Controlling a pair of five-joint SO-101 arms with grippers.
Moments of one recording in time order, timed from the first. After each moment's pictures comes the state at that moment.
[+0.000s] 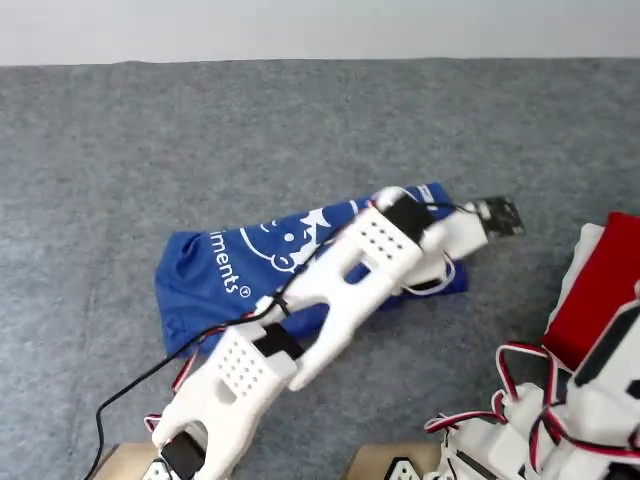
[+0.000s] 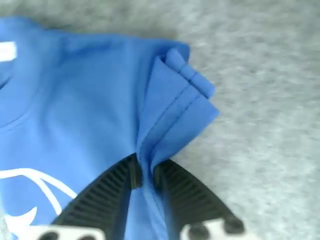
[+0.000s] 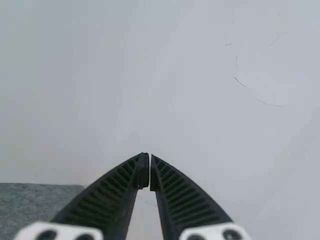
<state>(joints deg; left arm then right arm) 41.9 45.7 -45.0 91.8 -22.3 35.3 -9.0 -95.9 100.7 31.6</state>
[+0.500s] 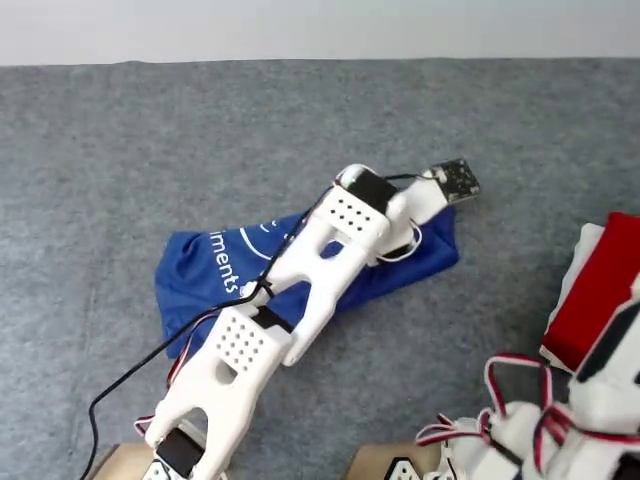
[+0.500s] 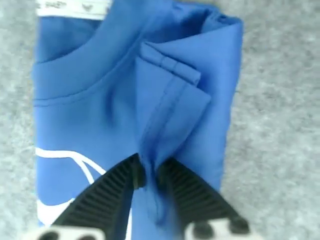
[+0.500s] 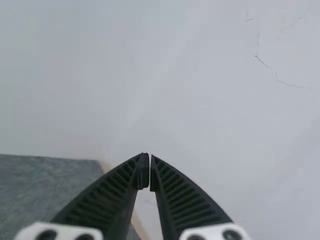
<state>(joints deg) 34.0 54.5 -54.7 90.3 -22.5 35.3 -16.7 -81.2 100.7 31.6</state>
